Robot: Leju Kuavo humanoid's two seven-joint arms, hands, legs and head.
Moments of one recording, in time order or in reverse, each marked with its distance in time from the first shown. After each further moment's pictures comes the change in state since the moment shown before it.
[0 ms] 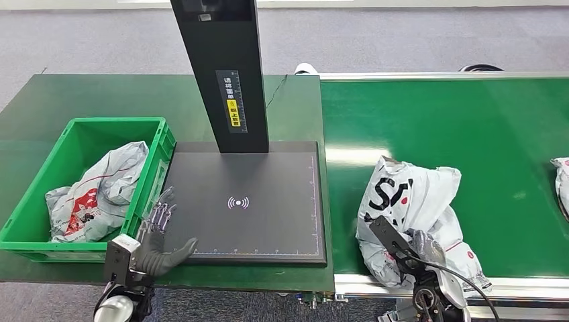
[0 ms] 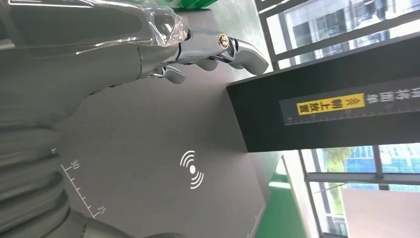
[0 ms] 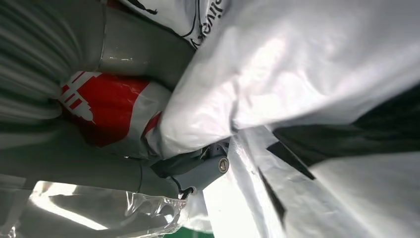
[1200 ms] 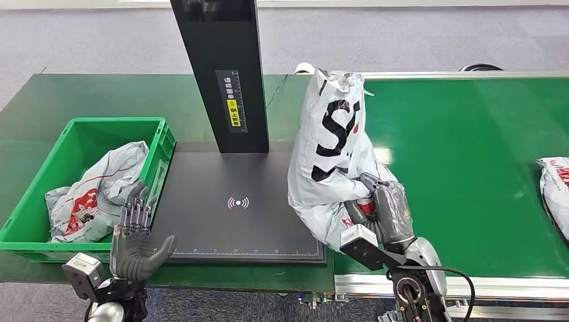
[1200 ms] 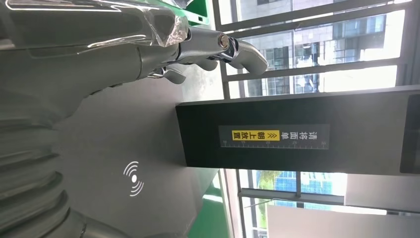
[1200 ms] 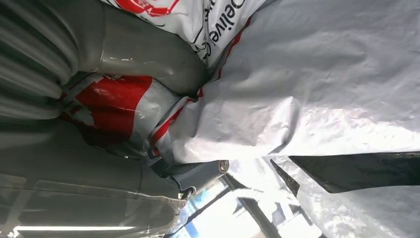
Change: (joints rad) left arm 0.043 -0.024 0.010 -0.087 0.153 0.012 -0.135; right arm 0.000 0.023 0.276 -0.329 -0.202 -0.116 -0.631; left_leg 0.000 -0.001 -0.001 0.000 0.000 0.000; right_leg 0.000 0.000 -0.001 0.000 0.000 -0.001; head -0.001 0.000
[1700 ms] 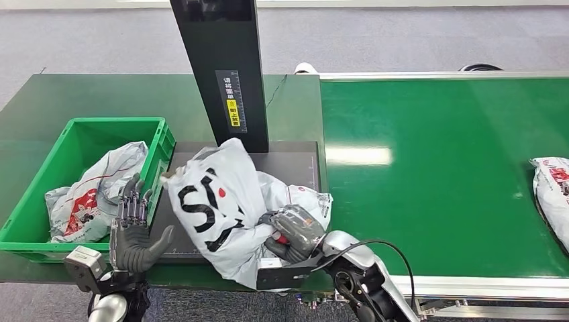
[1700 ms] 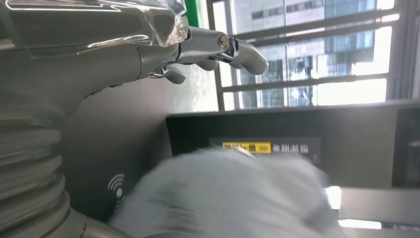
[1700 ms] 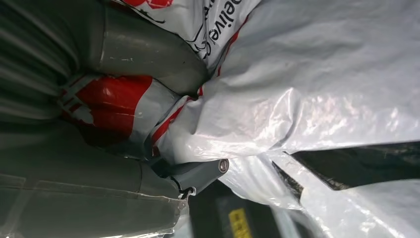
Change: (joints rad) left arm -0.040 0.003 -0.014 0.017 0.007 0.067 -0.002; right arm -0.225 -0.027 0.460 0.337 0.094 0.210 0.057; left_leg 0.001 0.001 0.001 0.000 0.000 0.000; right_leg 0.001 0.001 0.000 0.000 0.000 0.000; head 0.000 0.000
